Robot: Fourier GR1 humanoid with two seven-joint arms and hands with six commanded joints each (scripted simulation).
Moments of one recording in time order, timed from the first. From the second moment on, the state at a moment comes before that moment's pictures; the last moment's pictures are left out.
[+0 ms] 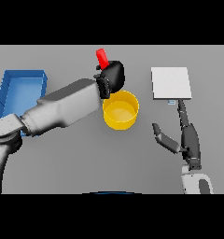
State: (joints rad) left arm -1.32 0.25 -1.29 -0.75 -1.14 -0.32 -0.05; right arm 0.13 -0.03 0.11 -1.70 0.27 -0.10 -0.11
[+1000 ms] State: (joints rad) left arm -1.57 0.50 -0.76 -0.35 -0.61 -0.16 0.09; right arm 0.09 -0.02 0.10 -1.66 0.22 -0.07 -0.11
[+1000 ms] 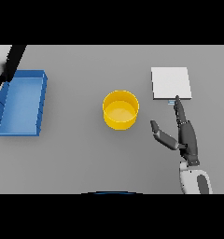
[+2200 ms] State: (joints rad) left arm -0.59 0.83 -0.54 -1.15 0.06 0.50 0.59; right arm 0.08 -0.07 0.12 -1.64 0.25 -0.05 -0.14
